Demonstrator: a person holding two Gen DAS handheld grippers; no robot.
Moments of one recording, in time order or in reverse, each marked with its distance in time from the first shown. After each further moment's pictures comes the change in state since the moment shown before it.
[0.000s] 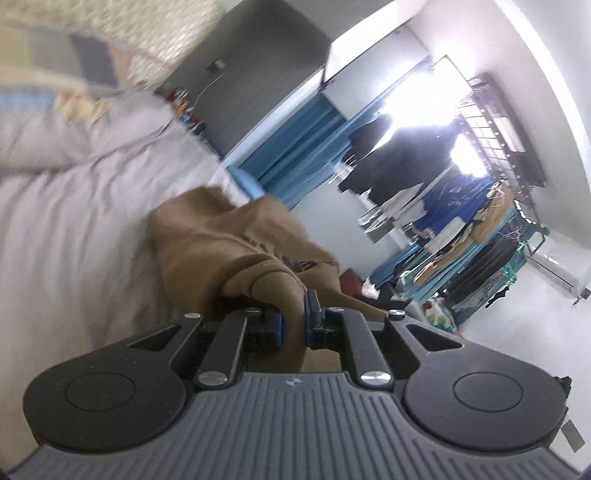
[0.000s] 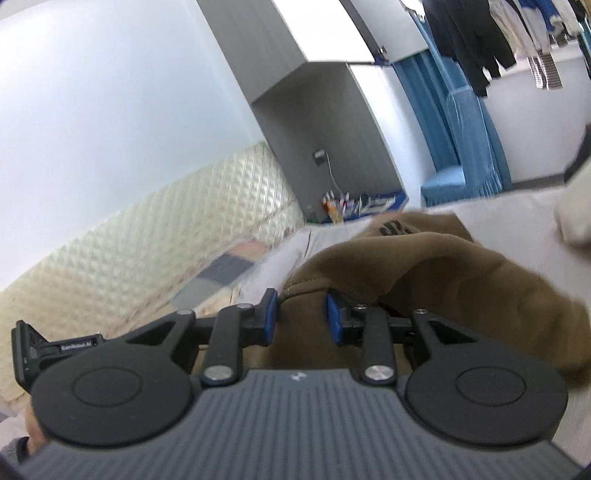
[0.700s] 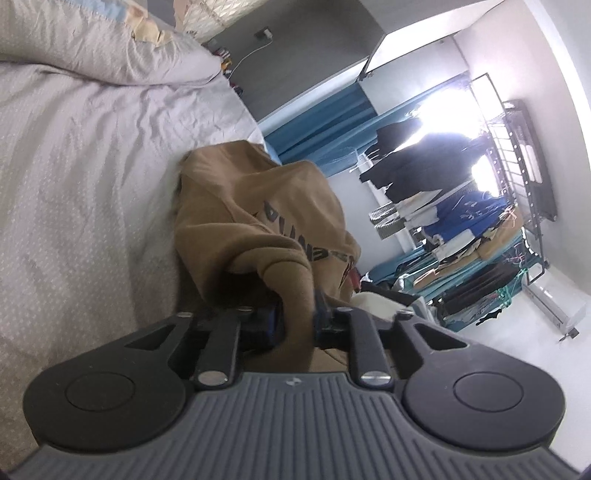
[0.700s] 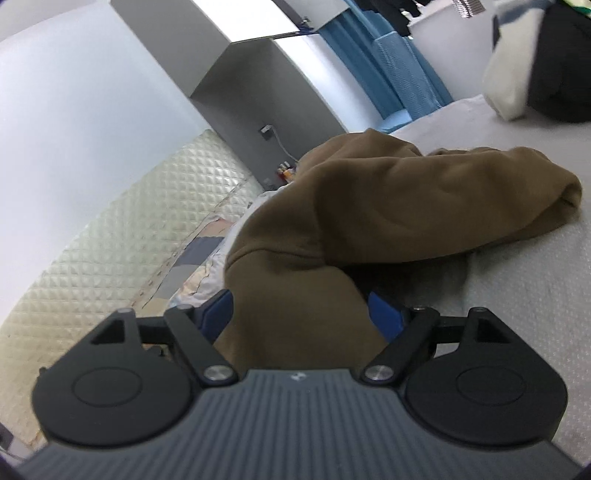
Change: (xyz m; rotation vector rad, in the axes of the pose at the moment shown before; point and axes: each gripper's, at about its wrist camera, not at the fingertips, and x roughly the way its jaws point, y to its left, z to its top) left arm 0.033 0.044 -0.029 -0.186 0.053 0.014; right arm -0.021 -0.045 -0.093 0.286 0.016 -0.060
